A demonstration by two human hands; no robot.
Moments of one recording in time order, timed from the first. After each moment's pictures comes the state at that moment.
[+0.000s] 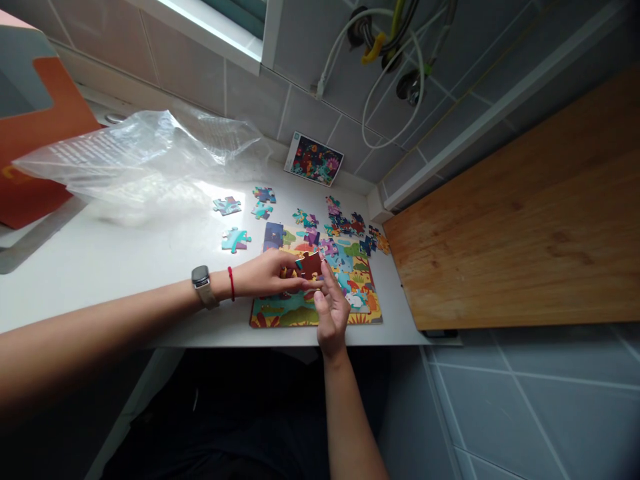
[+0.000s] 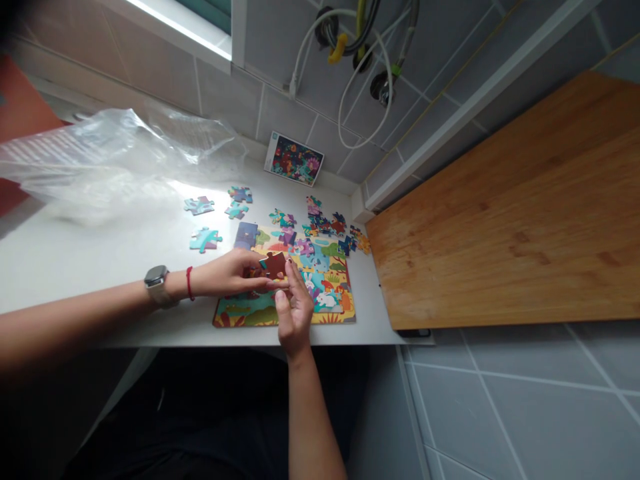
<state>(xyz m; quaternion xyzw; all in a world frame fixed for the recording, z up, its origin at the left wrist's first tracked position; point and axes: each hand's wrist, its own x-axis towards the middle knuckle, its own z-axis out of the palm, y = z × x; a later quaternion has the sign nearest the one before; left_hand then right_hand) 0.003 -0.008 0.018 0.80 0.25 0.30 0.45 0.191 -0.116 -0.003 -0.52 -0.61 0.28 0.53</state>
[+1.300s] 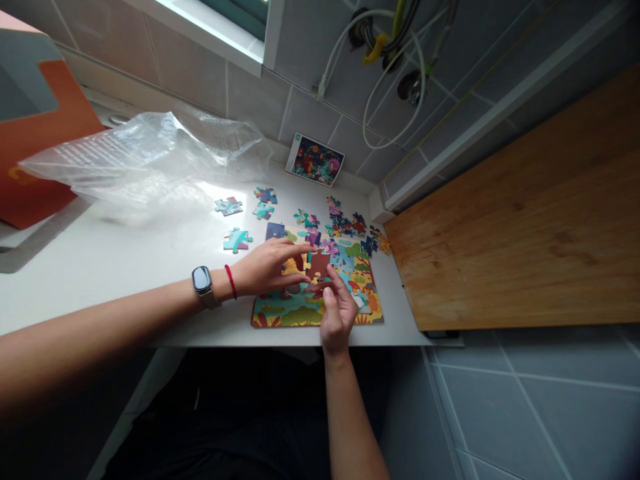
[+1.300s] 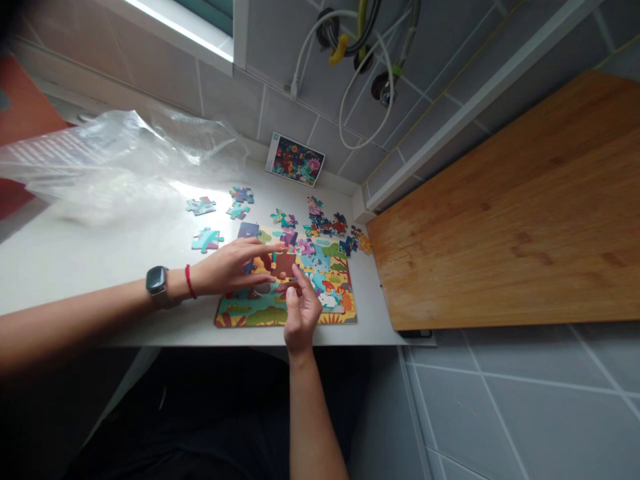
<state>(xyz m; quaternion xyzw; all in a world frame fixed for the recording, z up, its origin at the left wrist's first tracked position) -0.002 -0.004 0.018 0.87 0.26 0.36 0.23 0.188 -0.116 -0.004 -0.52 -0.51 0.32 0.61</state>
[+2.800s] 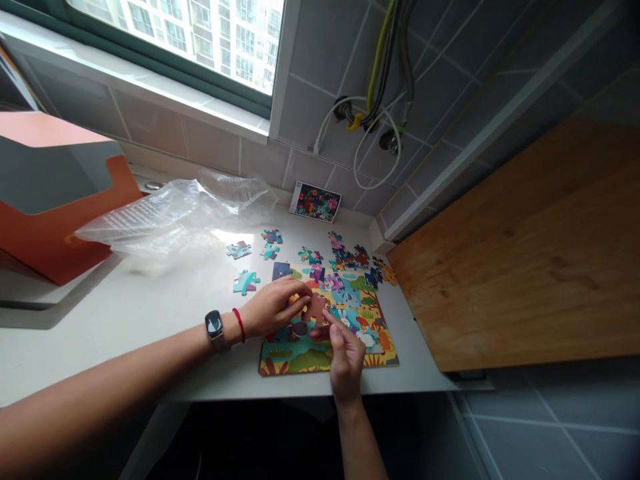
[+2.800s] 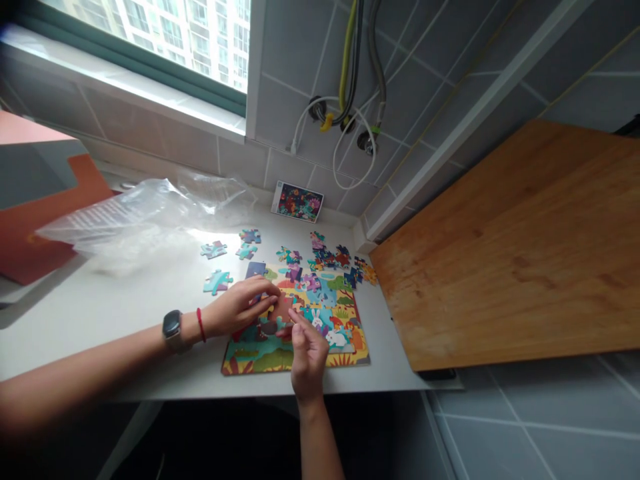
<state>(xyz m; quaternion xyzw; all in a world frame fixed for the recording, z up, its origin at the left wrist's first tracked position) -0.001 -0.004 0.020 0.84 0.26 0.38 0.27 0.187 -0.115 0.006 -0.55 -0.51 0.33 0.58</state>
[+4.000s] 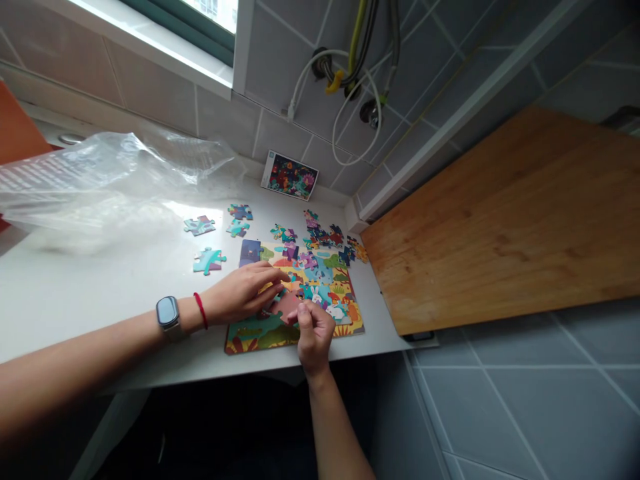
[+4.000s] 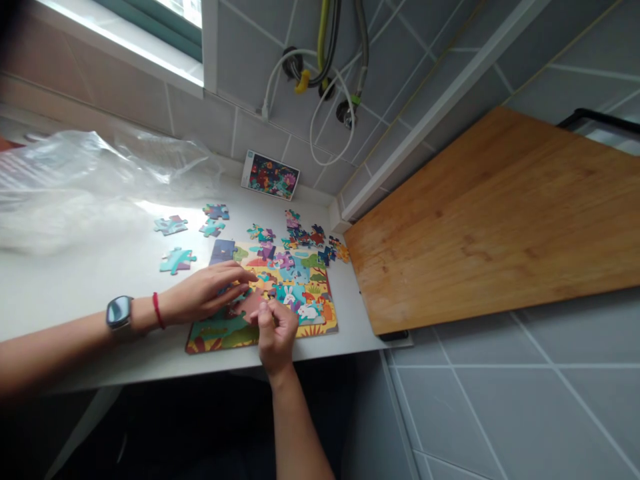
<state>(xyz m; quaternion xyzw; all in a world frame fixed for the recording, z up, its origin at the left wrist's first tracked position) 0.002 -0.009 0.016 0.87 0.22 0.35 0.25 0.185 -0.120 0.011 -0.54 -0.57 0.28 0.56</state>
